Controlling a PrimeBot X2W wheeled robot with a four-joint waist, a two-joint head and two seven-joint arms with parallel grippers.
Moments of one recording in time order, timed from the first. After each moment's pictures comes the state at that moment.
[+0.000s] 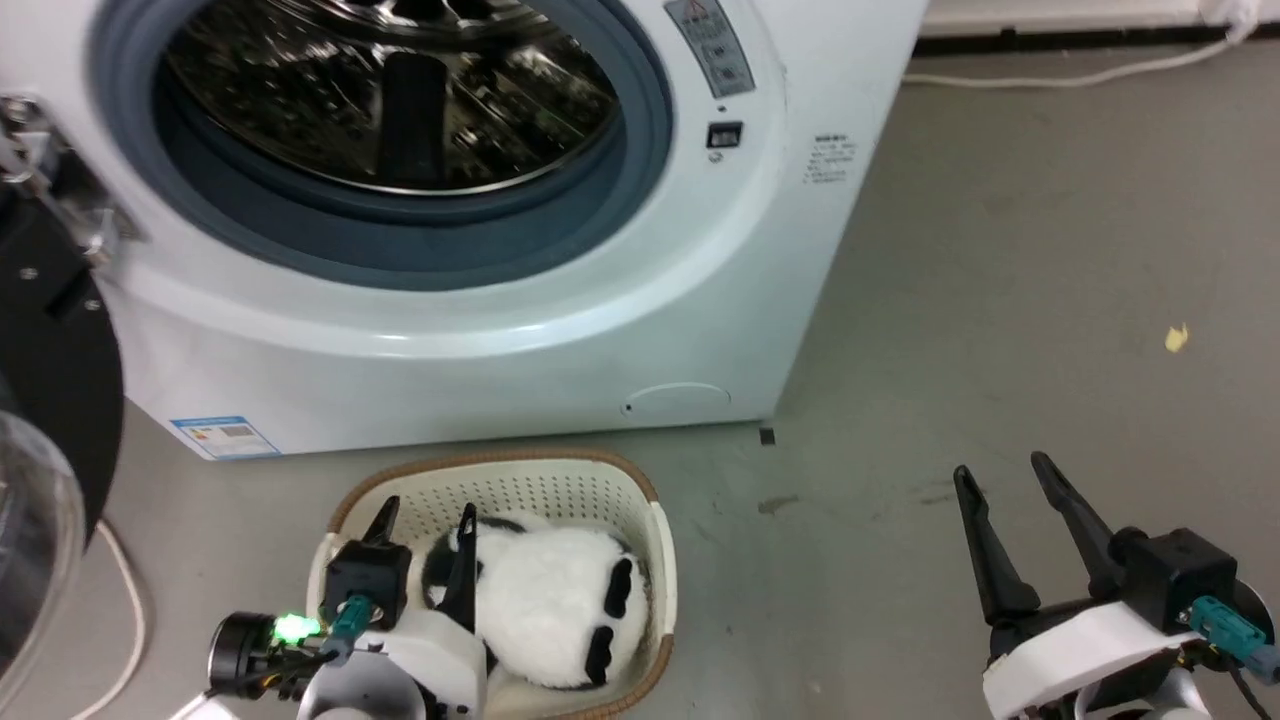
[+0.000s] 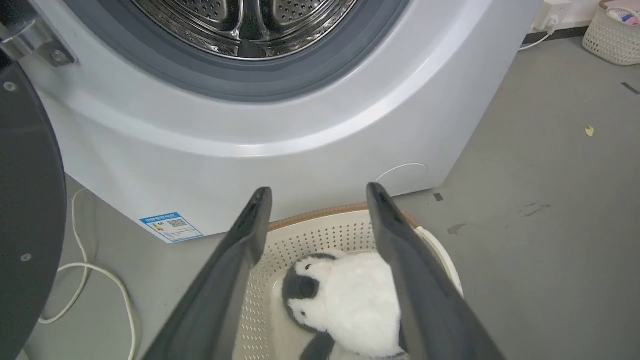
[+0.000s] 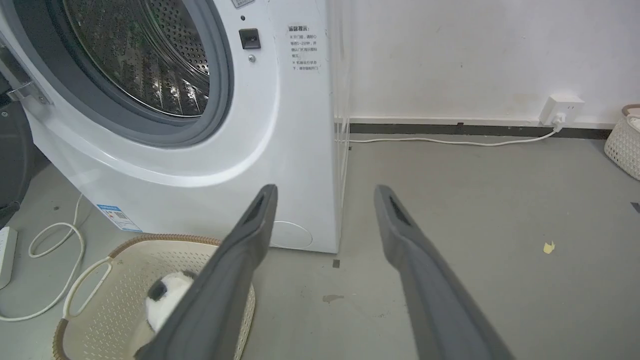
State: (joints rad) left arm -0.10 0.08 -0.08 0.23 -0.01 -0.01 -0.07; right arm -0.03 -0.05 -0.01 0.01 0.11 0.13 -0.07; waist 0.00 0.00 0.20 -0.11
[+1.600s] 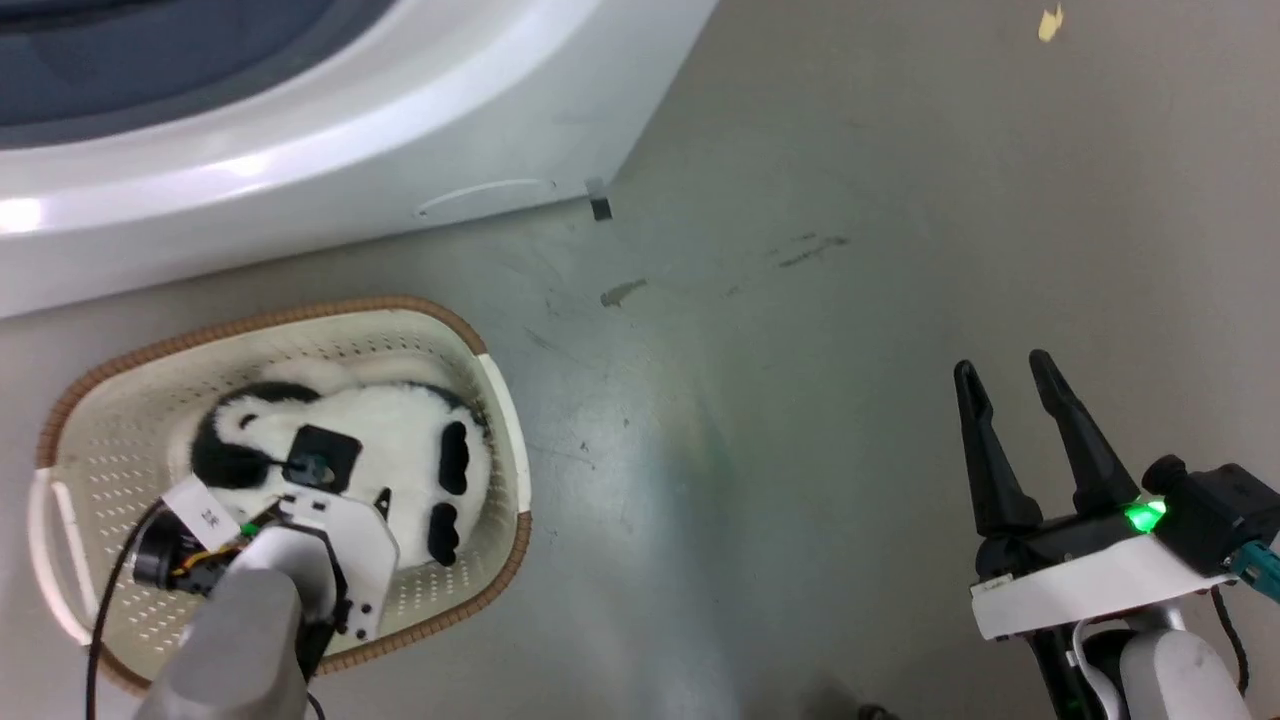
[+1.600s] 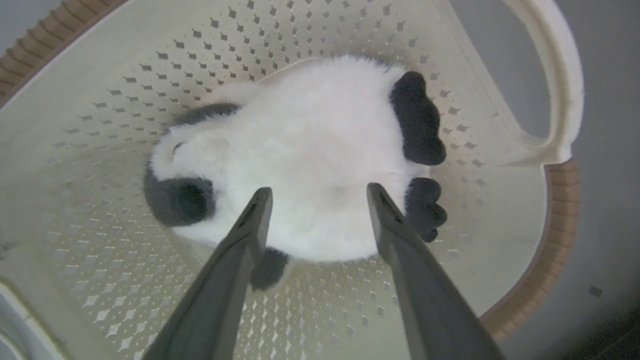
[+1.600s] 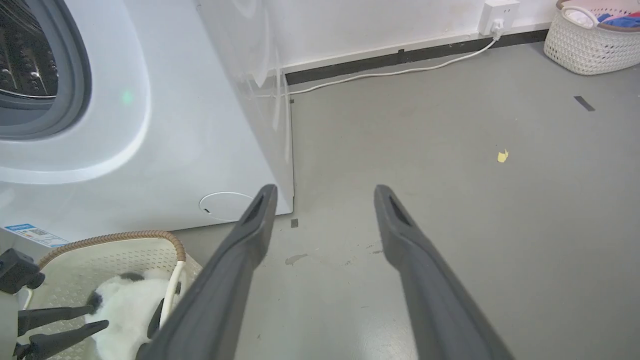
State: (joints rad) left arm -0.54 0.27 -0.24 0.90 -0.09 -0.09 0.06; right arm -0.16 -0.05 0.04 0.02 0.29 0.13 -0.18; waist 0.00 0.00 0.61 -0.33
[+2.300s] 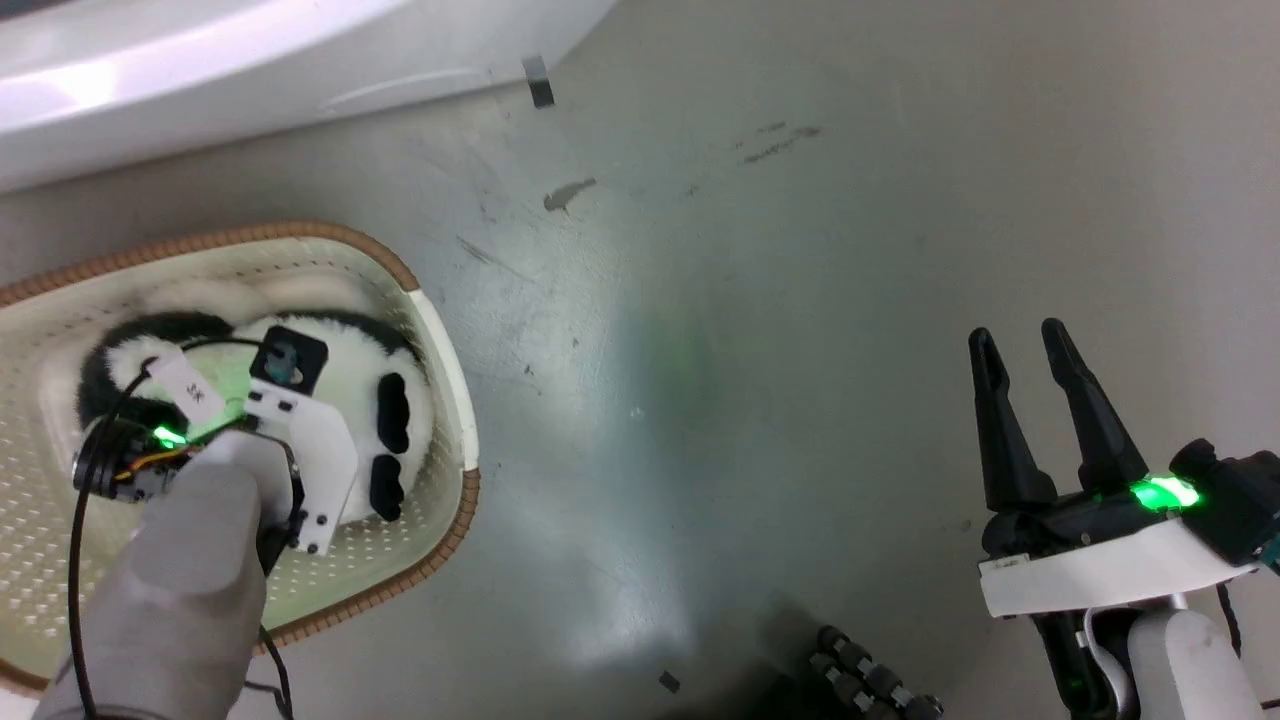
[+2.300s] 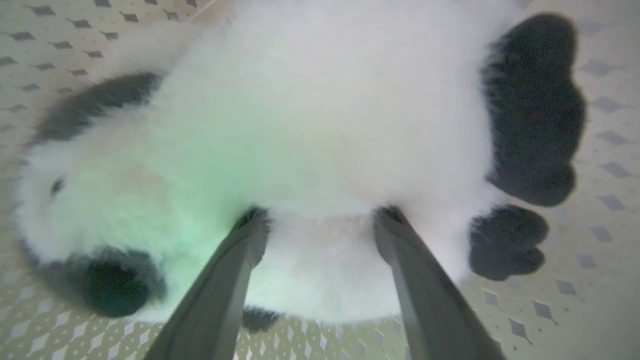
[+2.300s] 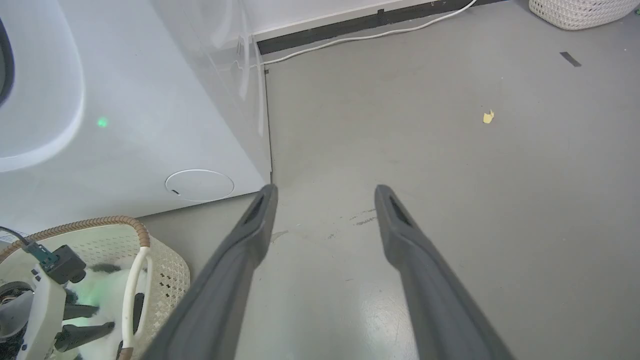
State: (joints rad) left arm -0.78 0.33 -0.35 1.10 -0.09 -0.08 0.20; right arm -0.19 -0.05 0.04 0.02 0.37 0.13 -0.23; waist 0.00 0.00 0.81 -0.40
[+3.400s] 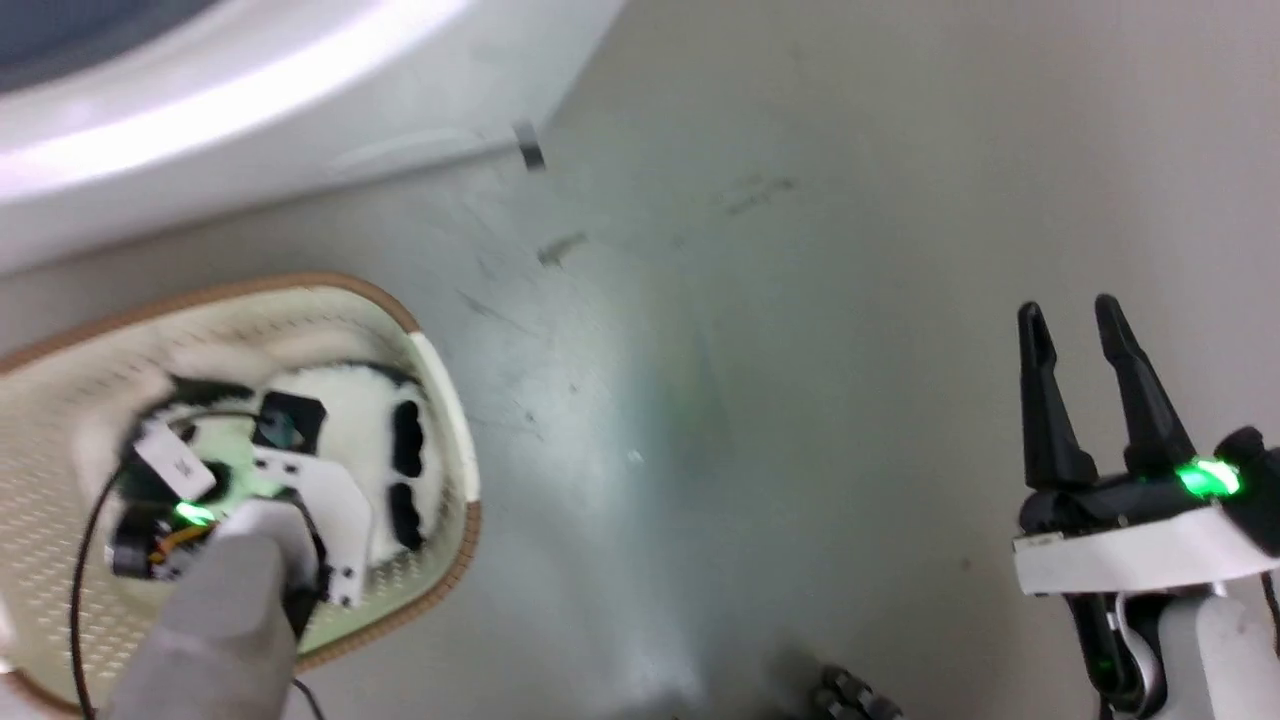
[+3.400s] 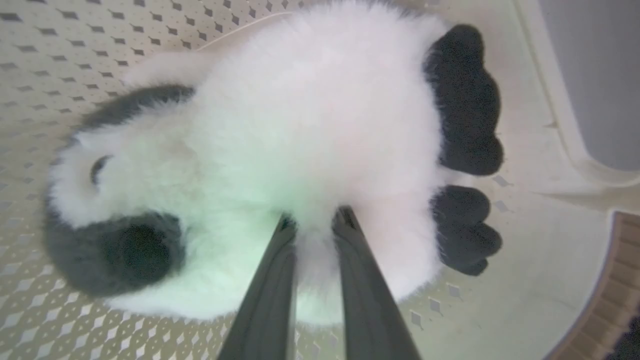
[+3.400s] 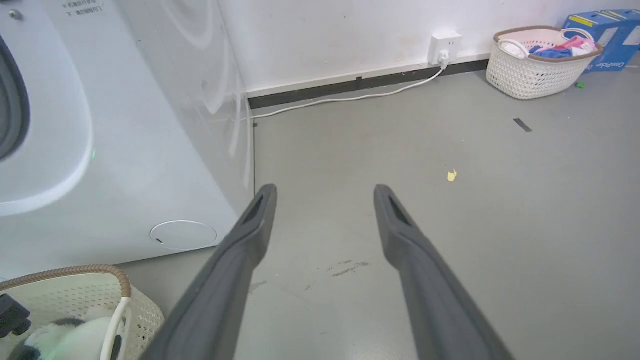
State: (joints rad) left arm -0.77 0.27 -0.36 1.27 -0.25 -0.08 0.02; right arm -0.22 -0.05 -0.02 0.03 0.32 0.13 -0.26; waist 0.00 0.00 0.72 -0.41
